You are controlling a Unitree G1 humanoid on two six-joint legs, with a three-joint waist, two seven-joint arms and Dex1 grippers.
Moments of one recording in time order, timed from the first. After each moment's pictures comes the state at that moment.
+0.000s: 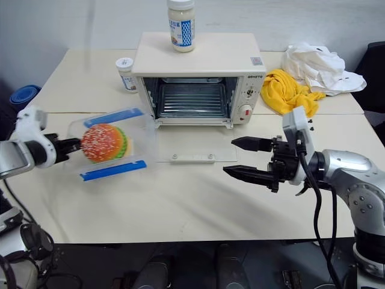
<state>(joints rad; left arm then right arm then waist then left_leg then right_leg) -0.74 0.70 0.56 -0.01 -0.80 1.62 0.08 -0.35 -0.81 -0.32 -0.45 0.98 0.90 0.95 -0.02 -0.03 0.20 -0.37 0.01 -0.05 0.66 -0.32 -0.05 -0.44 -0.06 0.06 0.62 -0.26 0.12</state>
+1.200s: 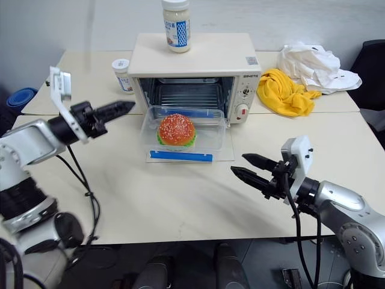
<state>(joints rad) -0.63 0.66 0.42 -0.27 -0.93 1.39 -0.56 -0.12 -0.70 -0.25 -0.59 0.95 0.79 0.63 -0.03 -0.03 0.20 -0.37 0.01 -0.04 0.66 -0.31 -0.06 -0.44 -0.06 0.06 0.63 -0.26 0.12</state>
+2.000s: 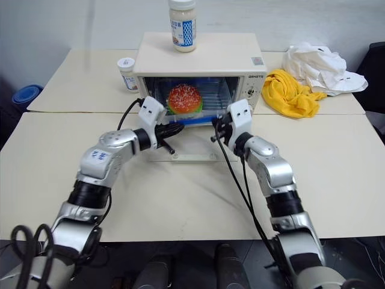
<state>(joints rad) -0.81 0.32 -0.10 0.22 -0.23 0.57 -0.43 -0.74 -0.27 0.05 0.25 0.33 0.38 0.36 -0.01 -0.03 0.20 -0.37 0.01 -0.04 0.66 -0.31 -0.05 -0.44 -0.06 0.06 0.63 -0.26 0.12</state>
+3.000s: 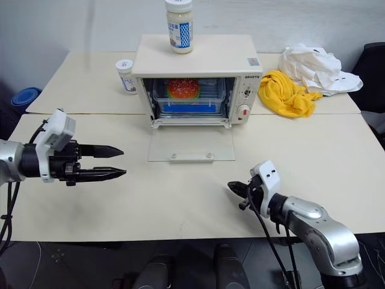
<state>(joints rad) -0.36 1.07 0.27 -0.34 -0.71 0.87 -1.10 -0.09 -0.55 -0.05 -0.44 0.59 0.78 0.55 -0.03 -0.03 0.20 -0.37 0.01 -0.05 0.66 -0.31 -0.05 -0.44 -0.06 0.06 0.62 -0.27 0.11</state>
